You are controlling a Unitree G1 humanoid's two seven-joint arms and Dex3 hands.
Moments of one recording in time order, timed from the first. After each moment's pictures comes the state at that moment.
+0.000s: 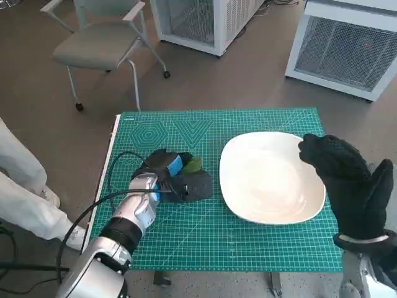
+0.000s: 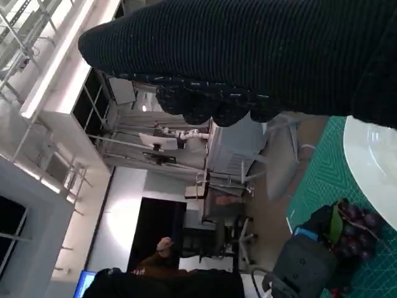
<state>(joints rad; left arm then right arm) -0.98 0.23 -0.47 1.14 0.64 0.12 -0.02 -0.28 -0.20 -0.20 -0.11 0.43 -0.14 0.38</state>
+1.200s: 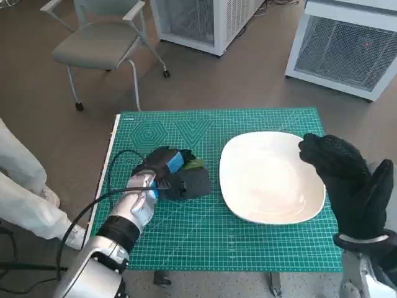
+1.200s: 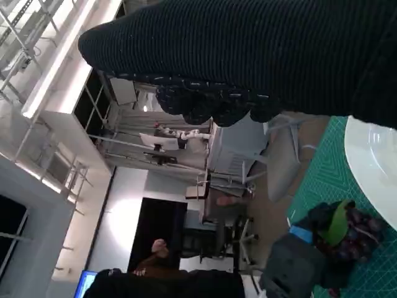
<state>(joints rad) -0.98 0.27 -0.44 1.03 0.61 0.09 -0.06 -0.28 -0.20 -0.20 -0.11 0.43 -0.14 0.38</state>
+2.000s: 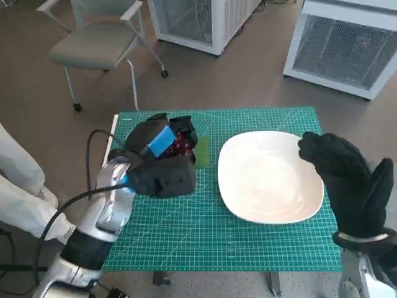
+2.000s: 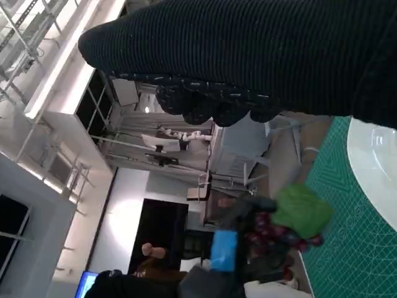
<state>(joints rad) -0.76 0.43 -0.27 0.28 0.57 0.15 -0.19 -0.28 -0.20 -0.19 -0.11 0.42 -0.15 0.38</state>
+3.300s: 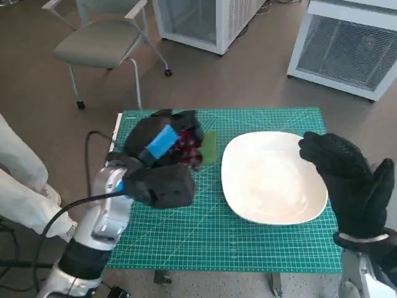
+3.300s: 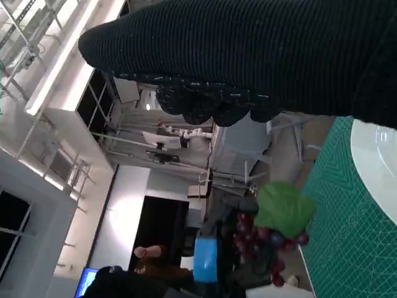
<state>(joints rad) -0.78 0.36 -0.28 0.18 0.58 0.13 -0.21 -0.28 -0.19 -0.20 -0.13 0.42 -0.15 0.37</state>
